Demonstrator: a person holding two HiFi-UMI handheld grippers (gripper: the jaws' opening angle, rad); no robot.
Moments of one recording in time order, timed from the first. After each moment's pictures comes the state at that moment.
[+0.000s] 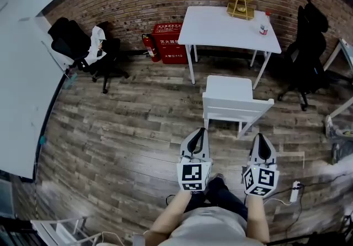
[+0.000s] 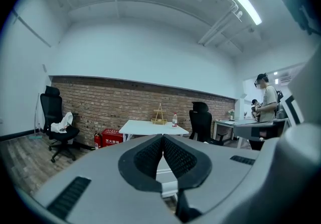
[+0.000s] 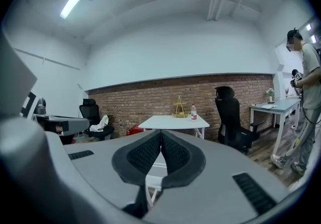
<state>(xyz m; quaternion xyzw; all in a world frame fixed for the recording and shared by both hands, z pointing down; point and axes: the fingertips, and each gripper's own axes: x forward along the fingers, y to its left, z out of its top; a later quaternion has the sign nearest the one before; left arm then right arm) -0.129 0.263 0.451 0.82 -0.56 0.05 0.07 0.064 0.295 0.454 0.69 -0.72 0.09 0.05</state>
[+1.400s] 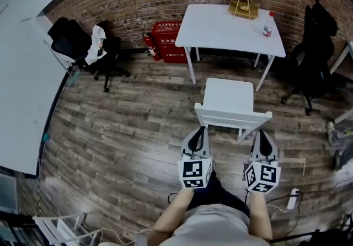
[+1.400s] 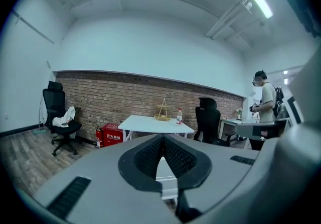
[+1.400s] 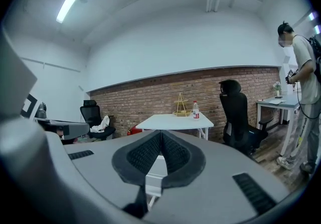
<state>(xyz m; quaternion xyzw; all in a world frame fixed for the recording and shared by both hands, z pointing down) -0.085 0.187 0.470 0.80 -0.59 0.06 0.10 0.114 0.208 0.464 0.66 -0.74 0.10 0.05</state>
